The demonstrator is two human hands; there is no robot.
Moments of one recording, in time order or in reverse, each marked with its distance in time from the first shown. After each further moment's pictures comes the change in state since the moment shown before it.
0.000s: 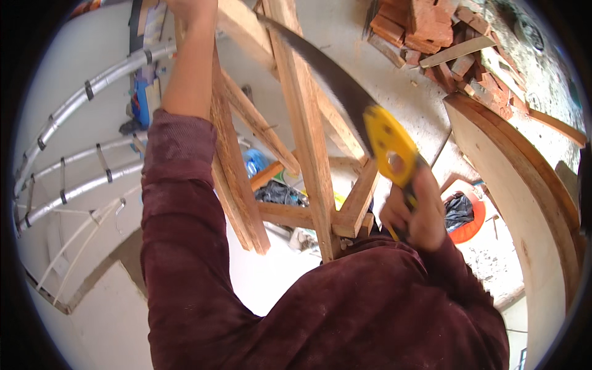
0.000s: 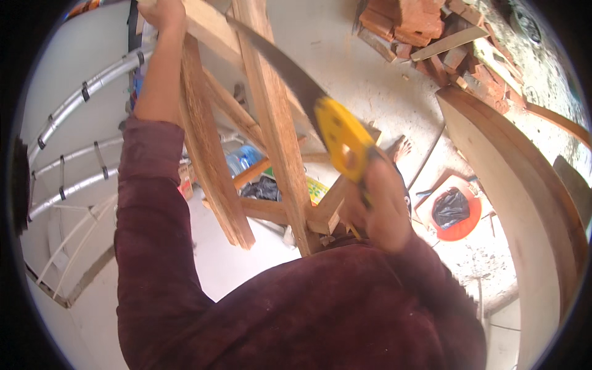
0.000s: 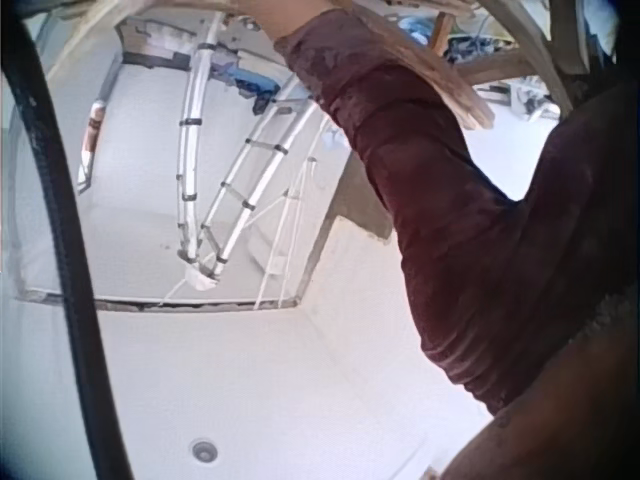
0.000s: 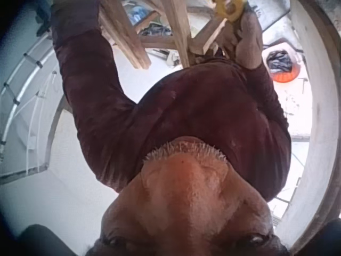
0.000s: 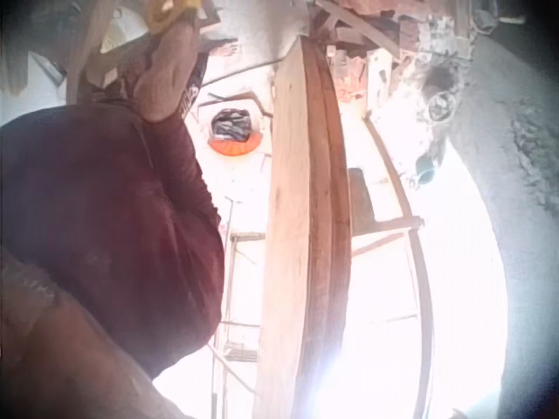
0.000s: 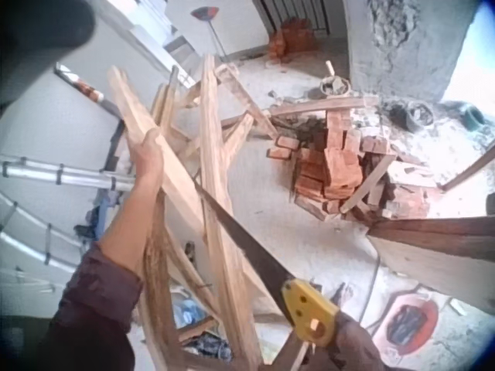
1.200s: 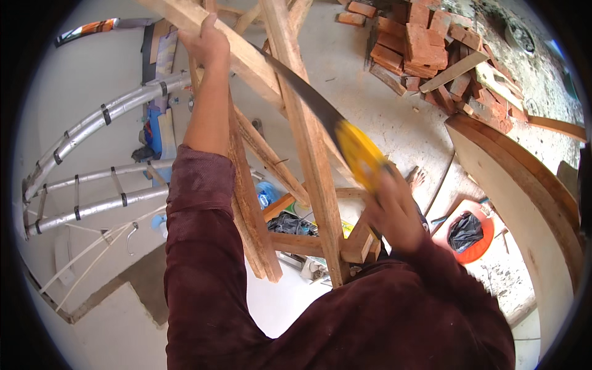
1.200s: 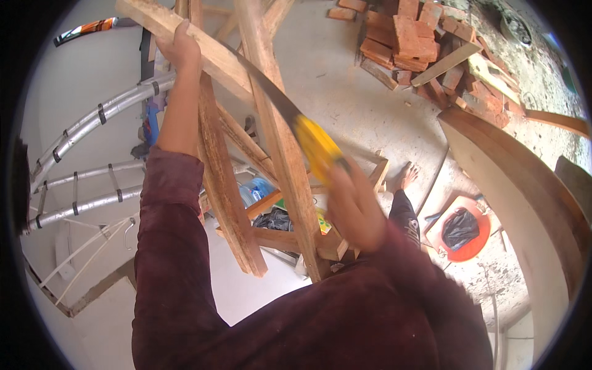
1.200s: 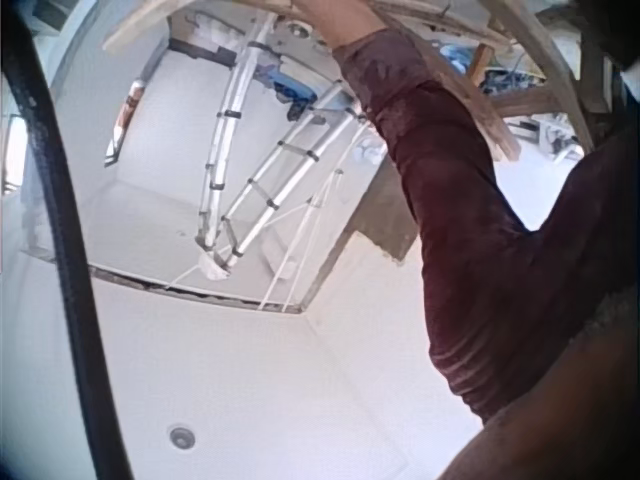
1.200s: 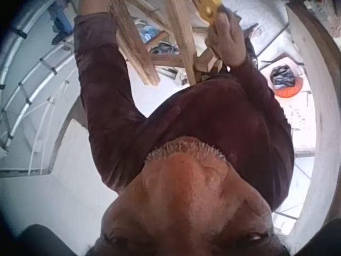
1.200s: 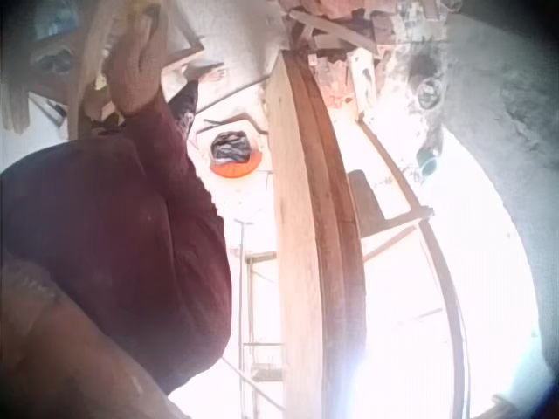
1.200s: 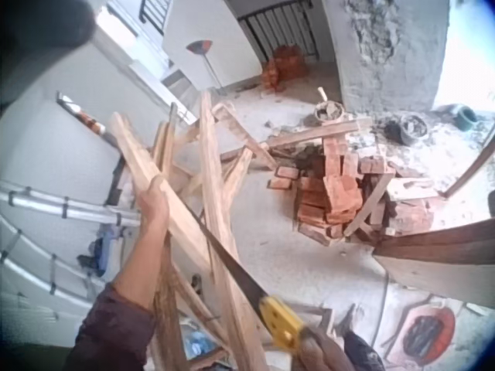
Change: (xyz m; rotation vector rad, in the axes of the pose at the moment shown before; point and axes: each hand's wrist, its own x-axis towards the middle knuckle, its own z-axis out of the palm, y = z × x) left_hand -0.001 0.000 0.001 -0.041 0.035 -0.158; right_hand 0.045 0.006 0.022 -0.279 0.016 0.011
